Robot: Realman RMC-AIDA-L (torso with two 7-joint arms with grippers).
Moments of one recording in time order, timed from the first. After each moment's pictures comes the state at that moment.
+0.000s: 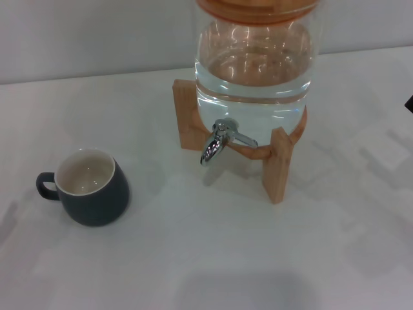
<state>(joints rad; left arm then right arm) -0.32 -2.07 2.84 -0.37 -0.97 1.58 -0.81 0.16 1.99 -0.69 -0.35 2.02 1.64 -2.30</state>
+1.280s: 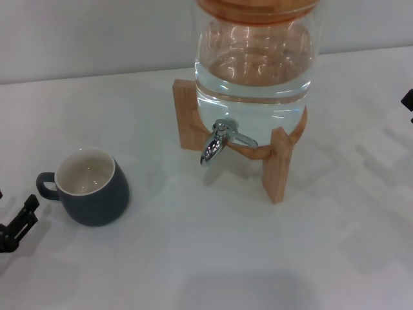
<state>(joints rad) -0.36 -2.08 2.84 -0.19 -0.89 1.35 -0.60 0.17 2.00 -0.70 -0.38 2.02 1.62 -2.29</state>
